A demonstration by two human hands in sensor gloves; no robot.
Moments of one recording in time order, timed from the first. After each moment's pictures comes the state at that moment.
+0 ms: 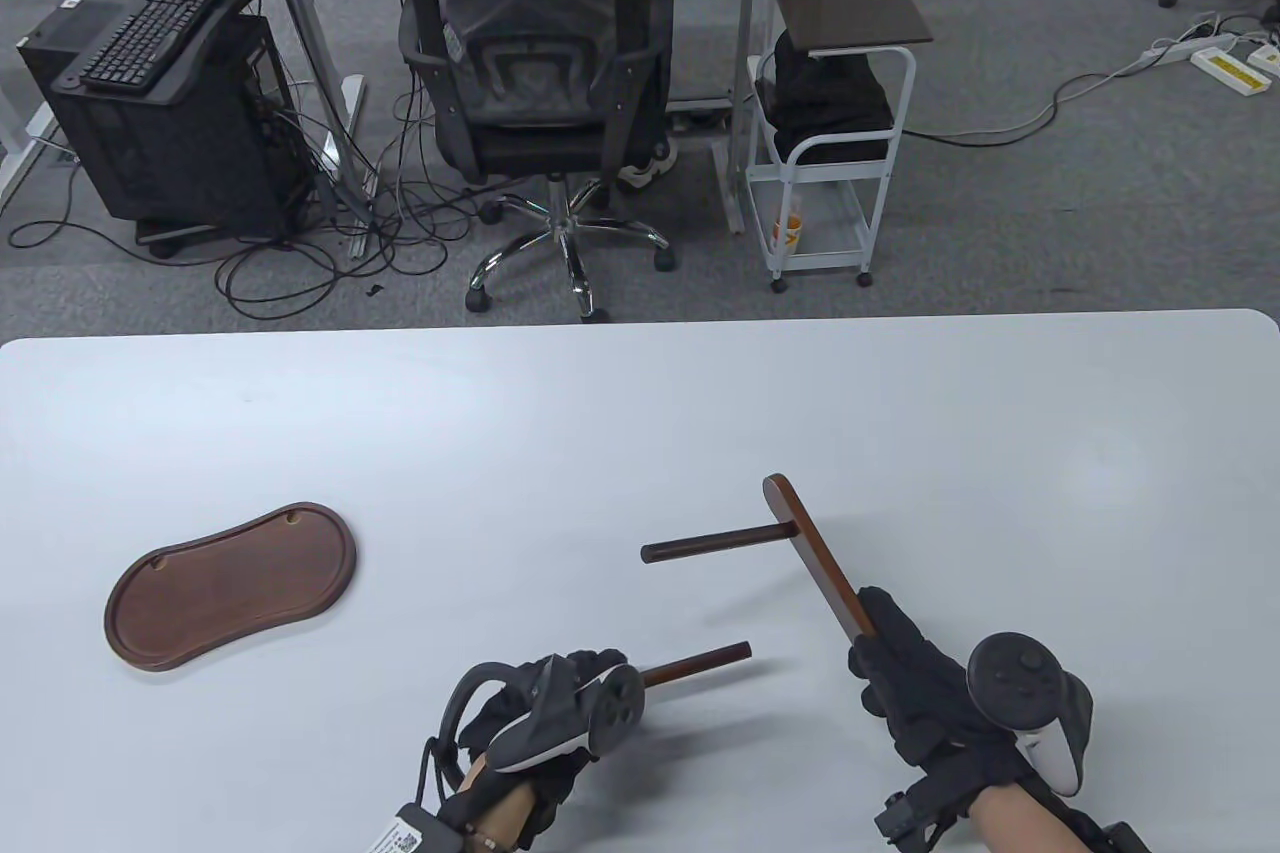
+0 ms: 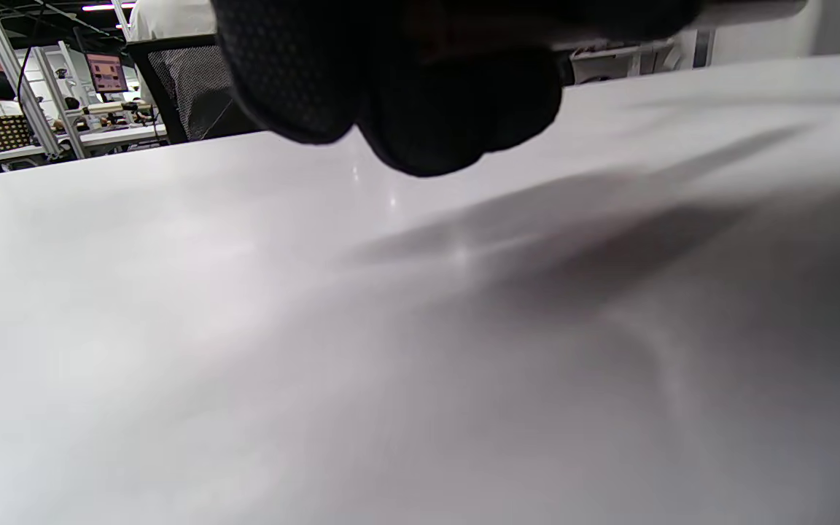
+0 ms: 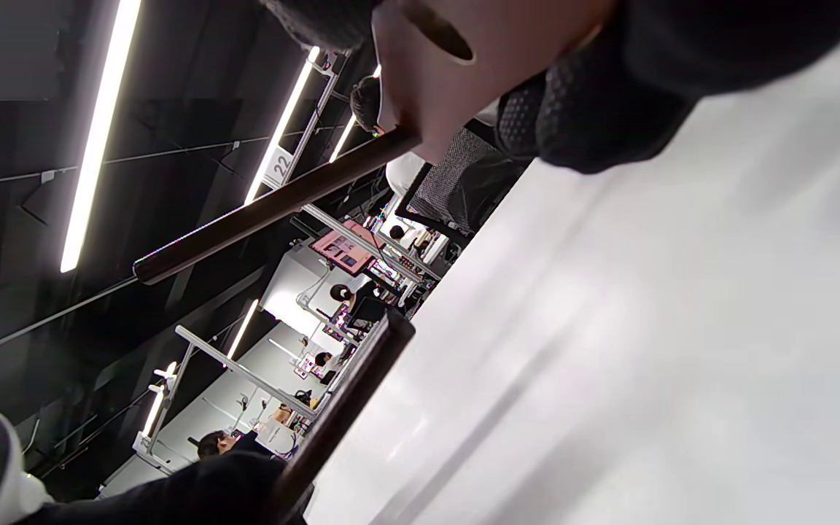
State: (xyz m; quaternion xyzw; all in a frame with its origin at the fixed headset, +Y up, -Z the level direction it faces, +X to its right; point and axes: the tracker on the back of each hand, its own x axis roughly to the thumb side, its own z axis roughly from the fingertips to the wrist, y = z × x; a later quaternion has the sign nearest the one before) left_hand -0.101 -0.729 -0.272 -0.08 -0.20 -0.06 0.97; right_hand 0.235 -0.740 -0.262 0.04 0.02 0.88 0.47
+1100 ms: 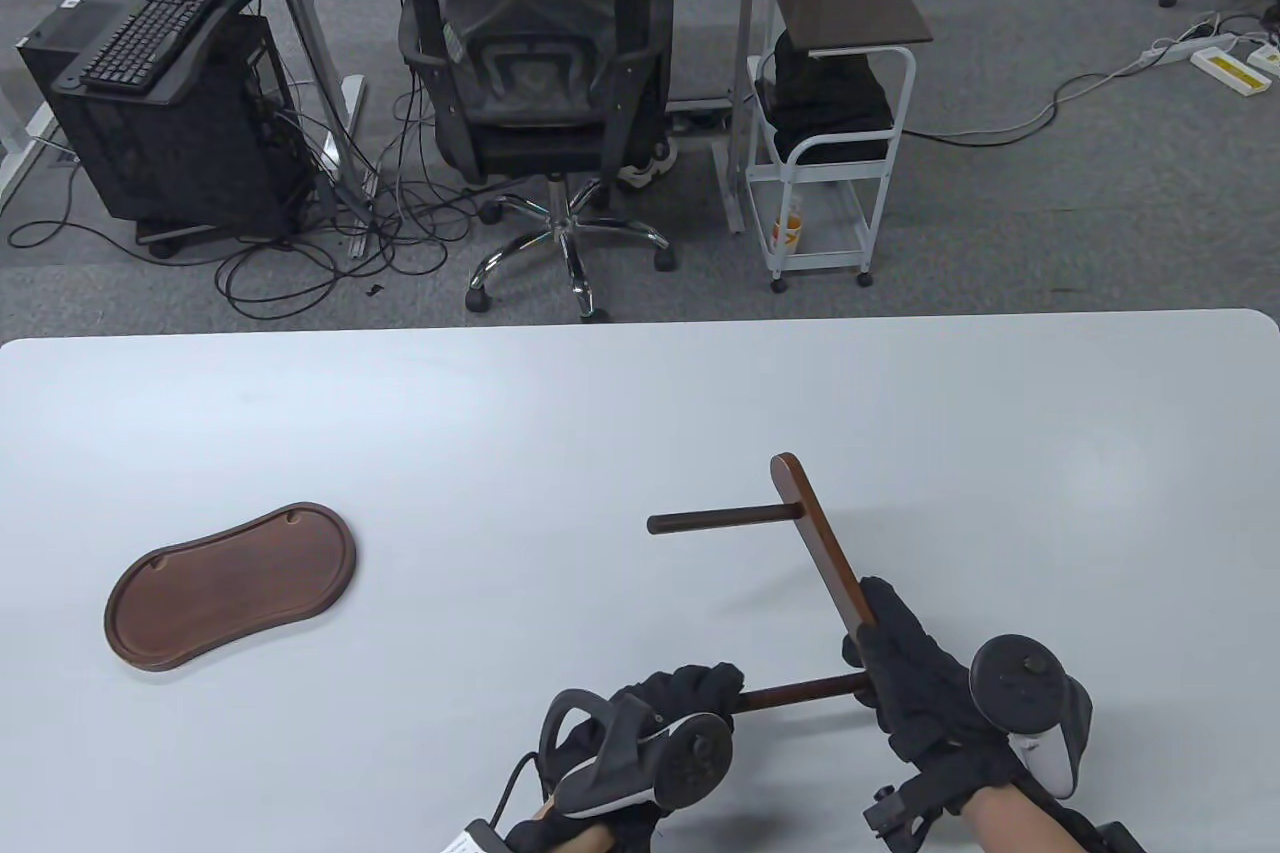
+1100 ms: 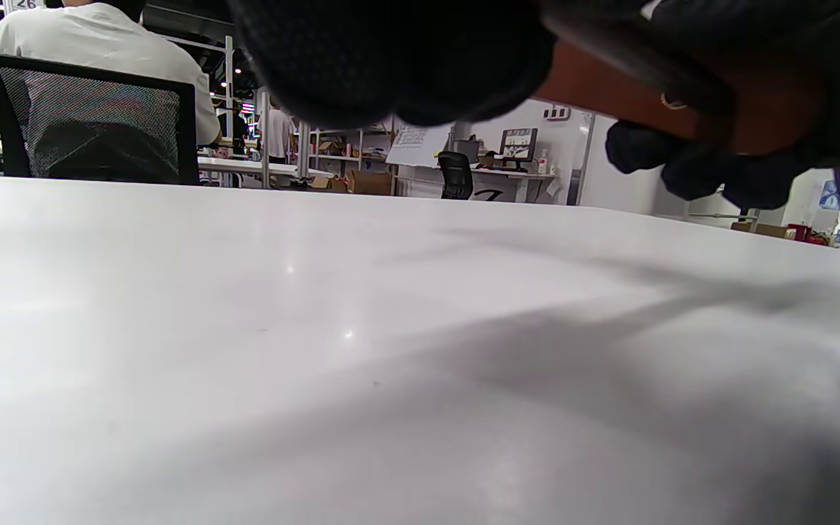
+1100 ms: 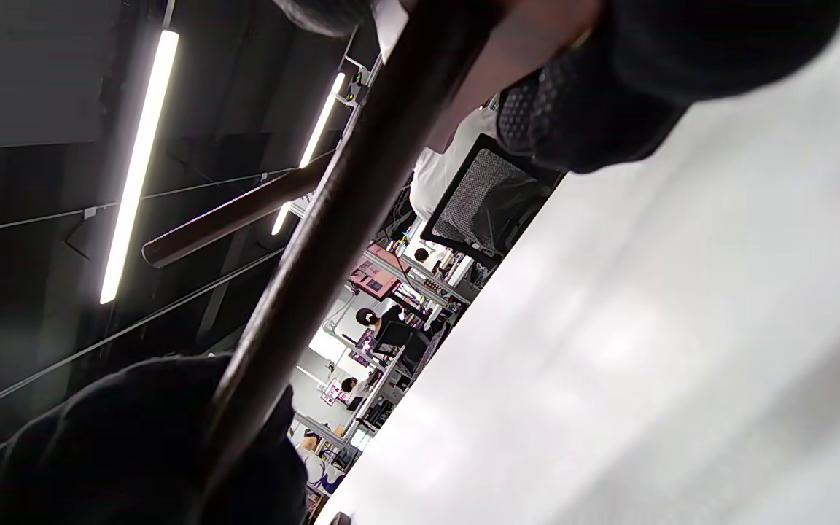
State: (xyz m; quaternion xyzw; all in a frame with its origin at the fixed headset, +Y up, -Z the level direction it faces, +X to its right) left_hand -0.039 -0.708 -0.237 -0.01 -0.29 0.05 0.96; right_hand 0.231 -0.740 -0.262 0.04 -0.01 0.87 0.49
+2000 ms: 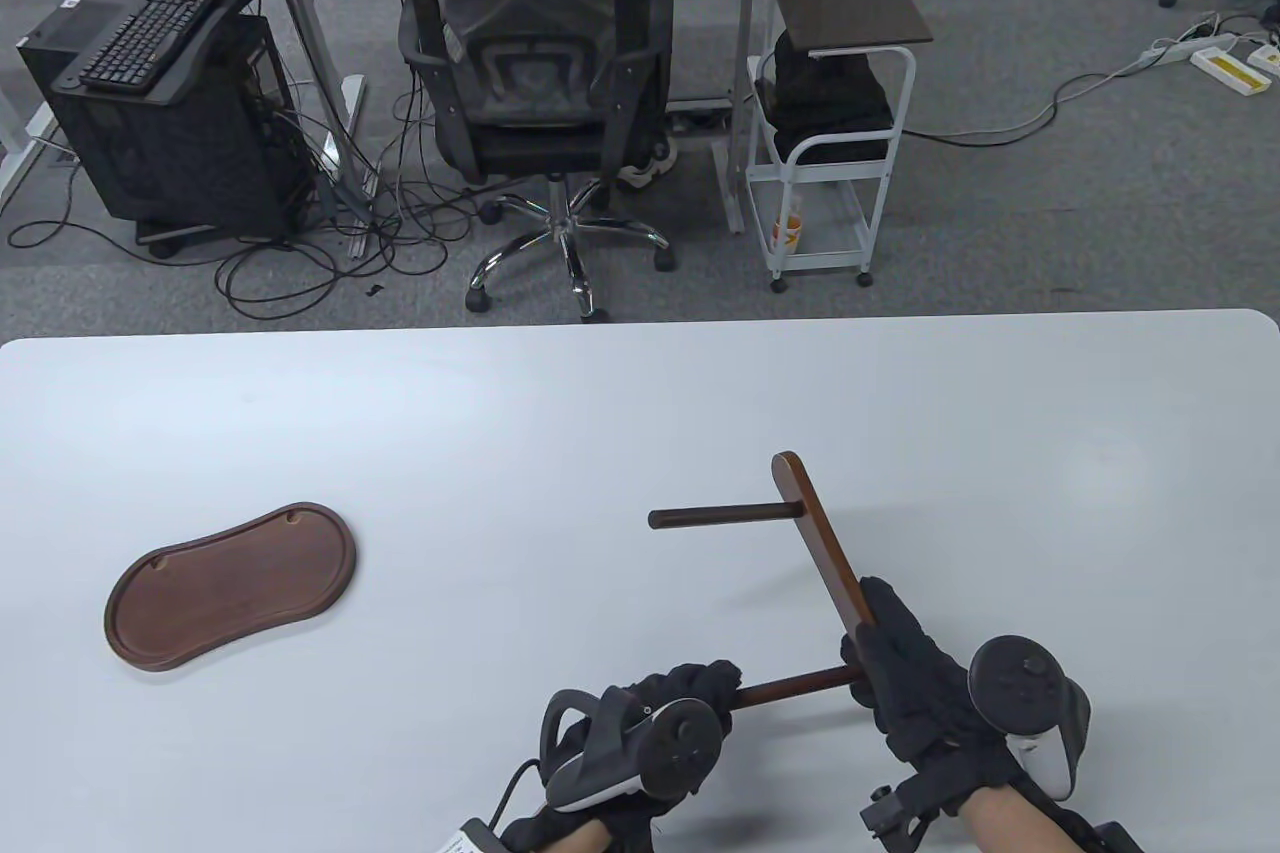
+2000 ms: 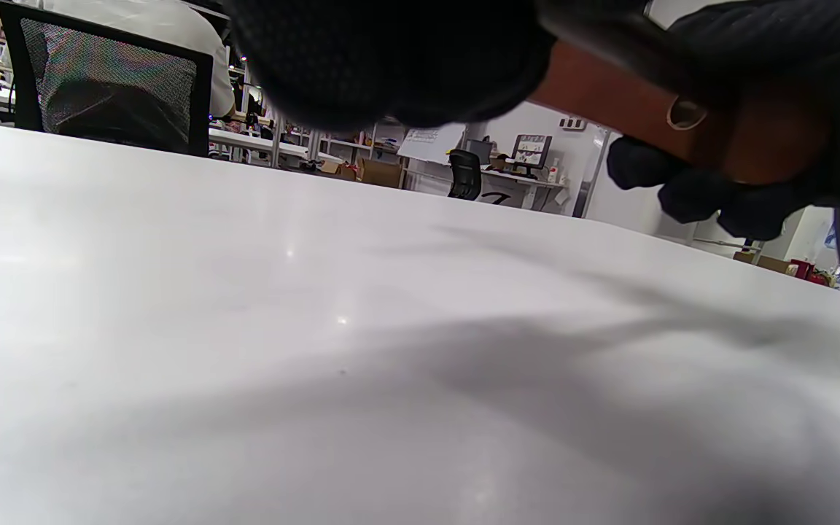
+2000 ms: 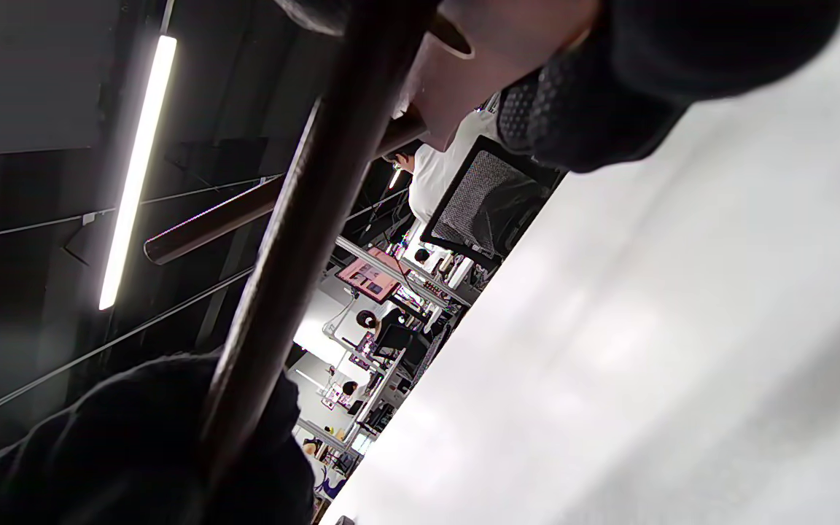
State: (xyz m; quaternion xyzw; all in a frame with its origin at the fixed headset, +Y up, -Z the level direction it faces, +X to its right) left_hand -0.044 -0.711 -0.242 -0.03 -0.28 0.10 0.96; right_hand 0.230 -0.740 -0.262 0.04 -0.01 0.87 0.50
